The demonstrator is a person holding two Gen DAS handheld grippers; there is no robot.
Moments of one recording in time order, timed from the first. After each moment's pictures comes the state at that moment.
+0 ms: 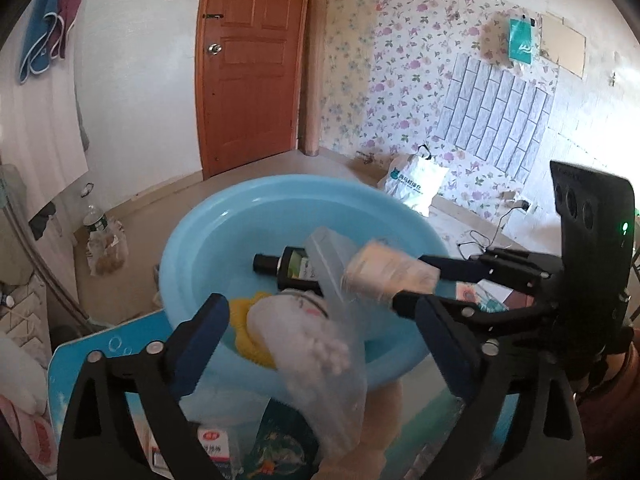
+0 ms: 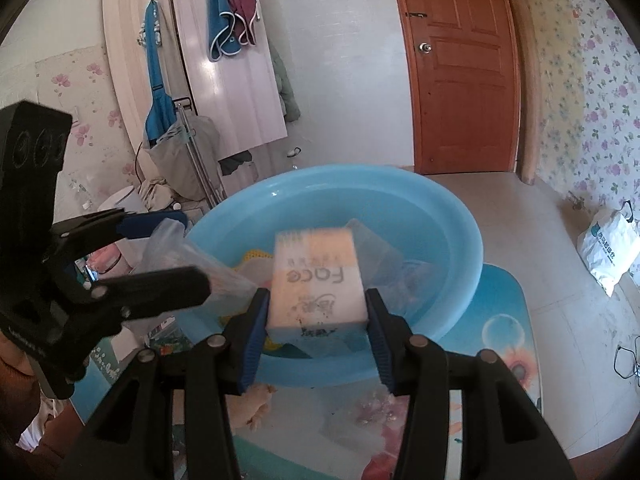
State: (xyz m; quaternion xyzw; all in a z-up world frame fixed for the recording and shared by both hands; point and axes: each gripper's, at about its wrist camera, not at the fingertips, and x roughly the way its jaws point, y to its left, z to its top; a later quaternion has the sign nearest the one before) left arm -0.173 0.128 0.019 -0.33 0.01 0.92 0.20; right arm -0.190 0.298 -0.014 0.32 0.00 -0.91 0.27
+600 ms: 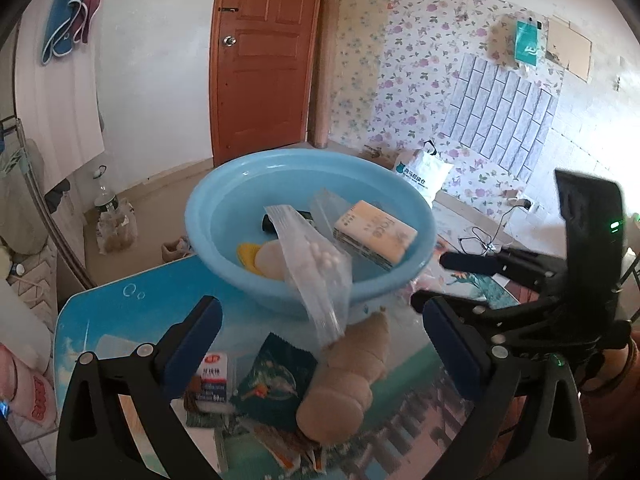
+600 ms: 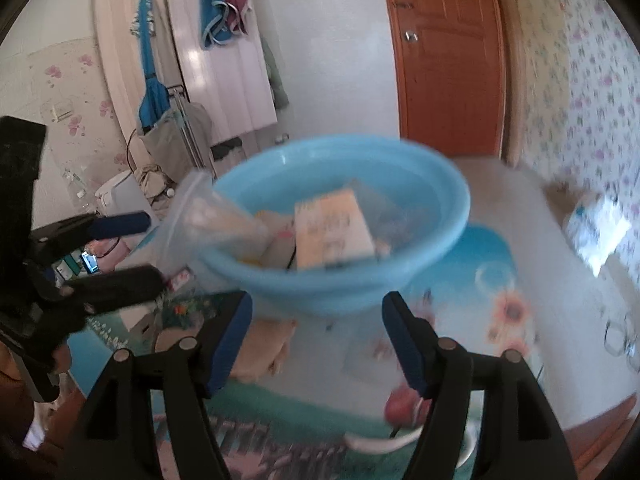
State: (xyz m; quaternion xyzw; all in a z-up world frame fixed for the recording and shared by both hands) left arm -0.113 0.115 0.014 -0.34 0.00 0.92 0.18; right arm -0.144 0.298 -0.025 0.35 0.00 -0.90 0.24
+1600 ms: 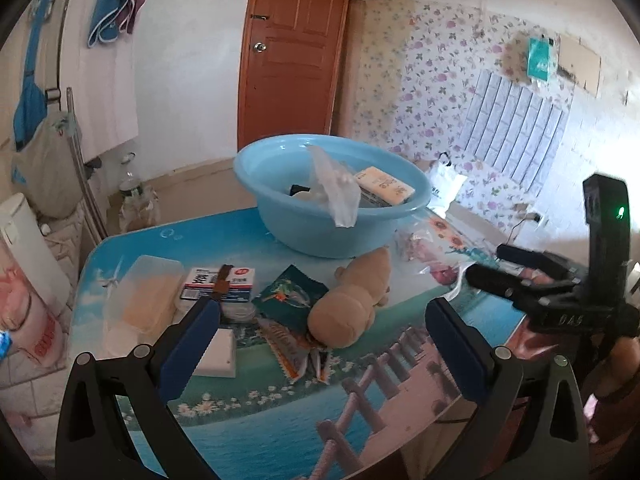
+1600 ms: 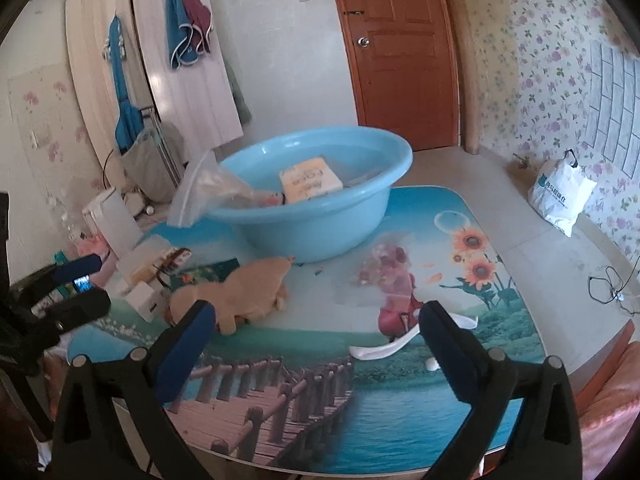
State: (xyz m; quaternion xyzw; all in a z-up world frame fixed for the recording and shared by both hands) left arm -0.036 0.084 -0.004 -0.33 -0.02 0.93 0.14; right arm -0.077 0.315 -0.027 0.33 -0.04 -0.93 0.17
